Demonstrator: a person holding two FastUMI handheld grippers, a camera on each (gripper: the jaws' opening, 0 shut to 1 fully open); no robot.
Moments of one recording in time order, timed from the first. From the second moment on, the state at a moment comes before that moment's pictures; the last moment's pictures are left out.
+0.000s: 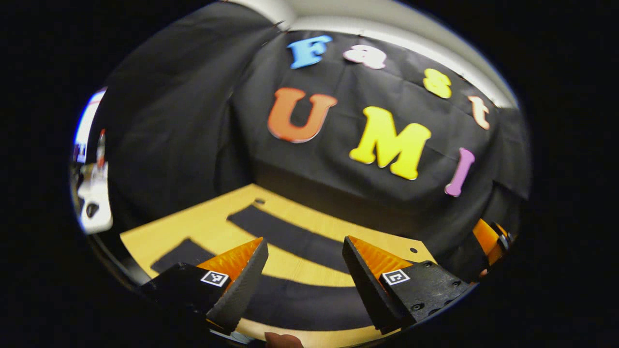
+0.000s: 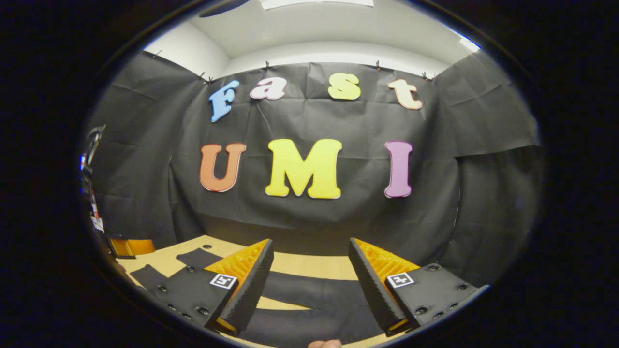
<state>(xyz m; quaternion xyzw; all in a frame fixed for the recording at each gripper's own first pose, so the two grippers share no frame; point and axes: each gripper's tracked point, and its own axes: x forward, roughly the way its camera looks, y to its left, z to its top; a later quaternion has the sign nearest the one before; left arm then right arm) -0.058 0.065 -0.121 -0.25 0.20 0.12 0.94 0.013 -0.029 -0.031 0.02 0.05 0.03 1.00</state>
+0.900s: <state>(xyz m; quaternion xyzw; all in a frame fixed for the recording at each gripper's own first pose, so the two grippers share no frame) -0.107 0.189 -0.276 -0.57 0.32 0.34 0.68 0.035 -0.103 -0.087 0.00 0.14 -0.06 0.99</state>
